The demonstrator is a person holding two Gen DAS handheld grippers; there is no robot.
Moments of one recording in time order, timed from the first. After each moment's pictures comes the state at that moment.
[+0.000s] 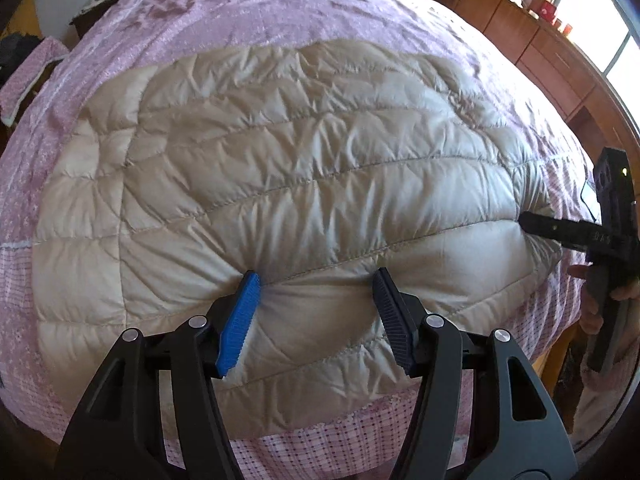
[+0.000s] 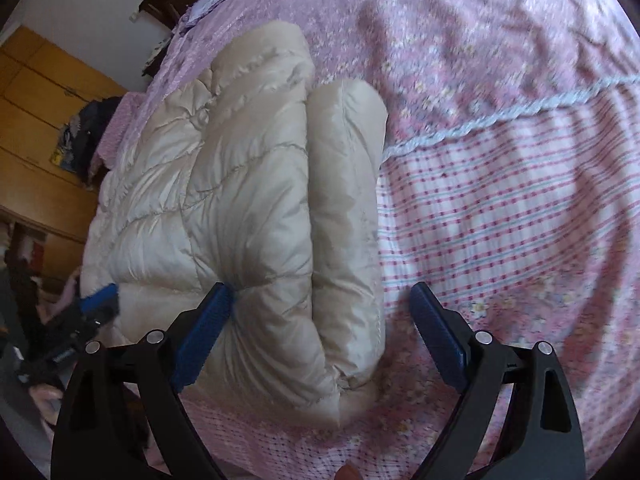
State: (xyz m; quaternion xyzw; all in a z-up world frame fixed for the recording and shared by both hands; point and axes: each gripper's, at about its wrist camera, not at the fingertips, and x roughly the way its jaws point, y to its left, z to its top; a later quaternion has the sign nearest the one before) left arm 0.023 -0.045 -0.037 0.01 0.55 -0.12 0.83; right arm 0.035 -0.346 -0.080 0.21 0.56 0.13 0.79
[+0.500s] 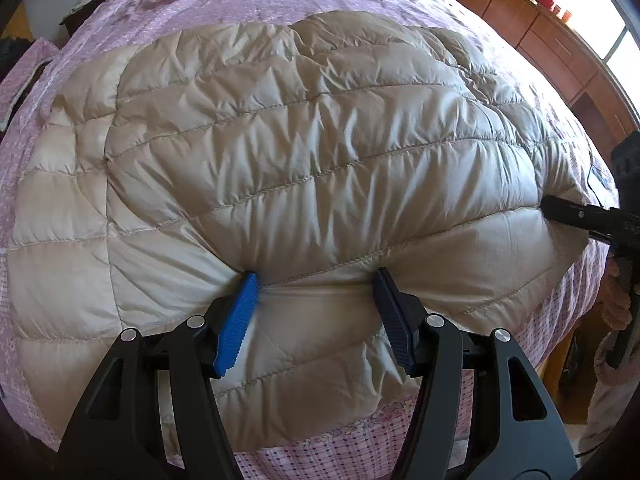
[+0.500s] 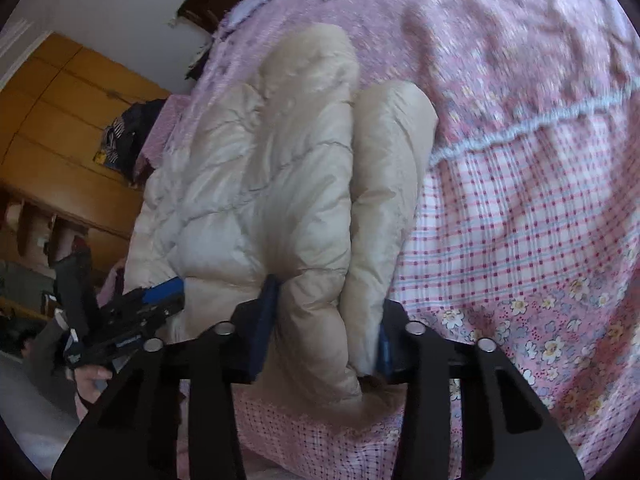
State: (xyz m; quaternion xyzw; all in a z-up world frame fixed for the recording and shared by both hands) left arm 0.030 -0.051 -0.055 0.02 0.56 -0.13 0.82; right arm 0.017 -0.353 -0.052 0.23 0.51 0.21 0.80
